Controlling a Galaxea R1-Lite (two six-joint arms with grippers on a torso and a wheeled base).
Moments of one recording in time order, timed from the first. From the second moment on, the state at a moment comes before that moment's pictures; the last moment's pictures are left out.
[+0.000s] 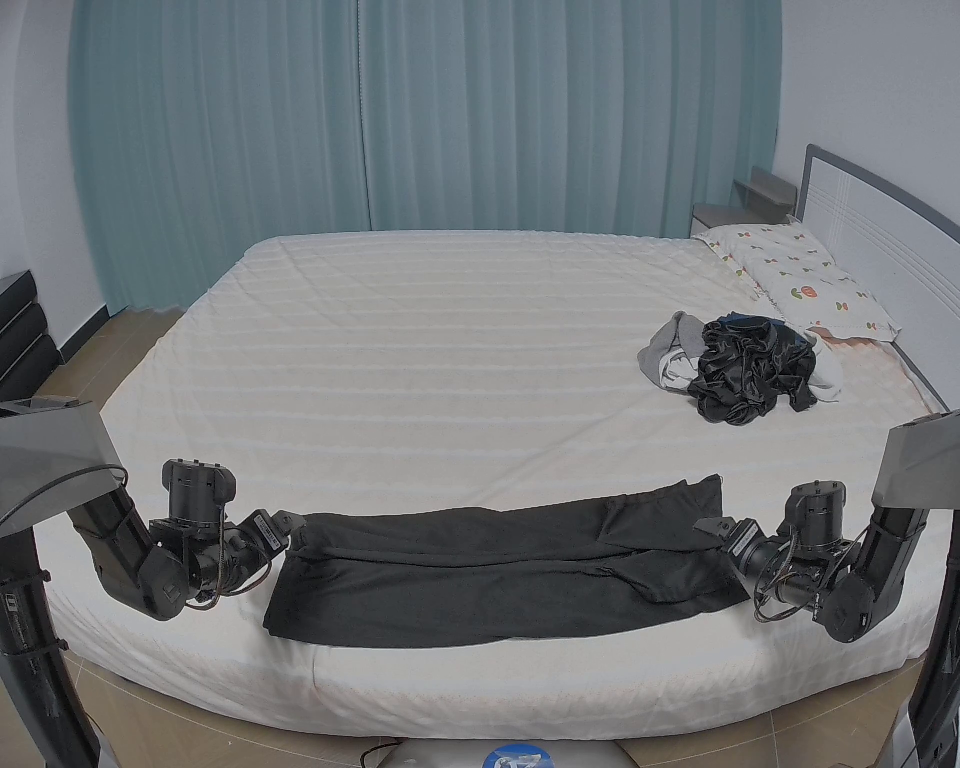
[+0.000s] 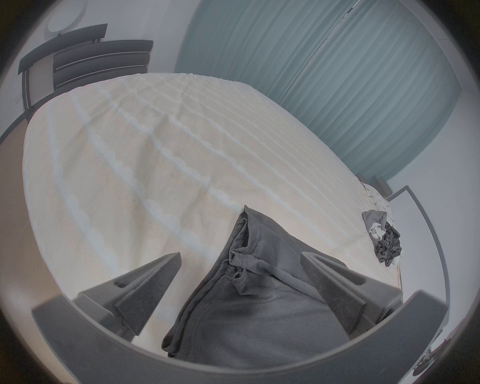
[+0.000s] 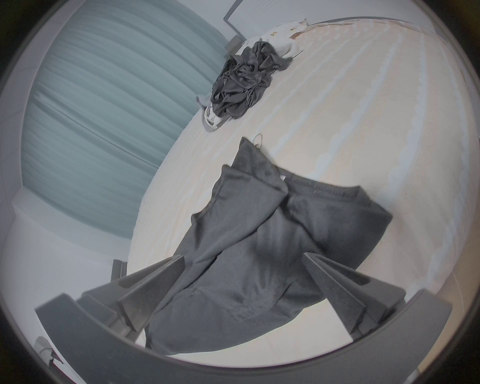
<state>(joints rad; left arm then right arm) -0.12 2.12 -0.58 -0.86 0.02 -0.77 0.17 2.17 -0.38 -1.26 0.03 0.96</state>
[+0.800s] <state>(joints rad) -0.11 2.18 -0.64 -0.87 -0.04 -0.62 0.14 2.17 -0.37 -1.29 0.08 0.98</state>
